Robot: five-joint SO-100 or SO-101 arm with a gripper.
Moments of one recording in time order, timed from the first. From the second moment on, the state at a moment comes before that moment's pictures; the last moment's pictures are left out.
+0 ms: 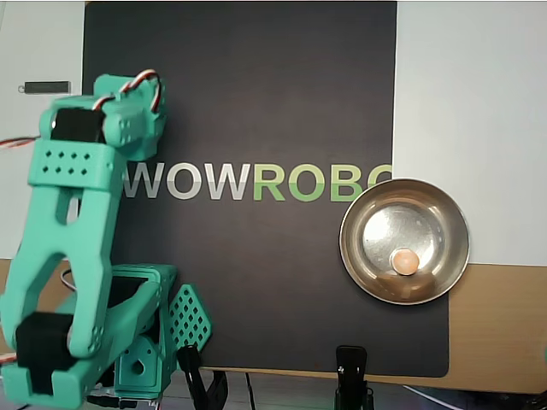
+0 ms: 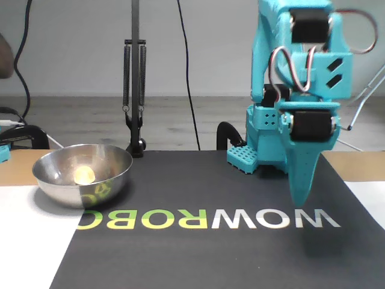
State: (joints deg) arm 0.4 107.2 120.1 52.7 -1.8
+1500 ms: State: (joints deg) arm 3.8 192.0 177.3 44.0 -1.8
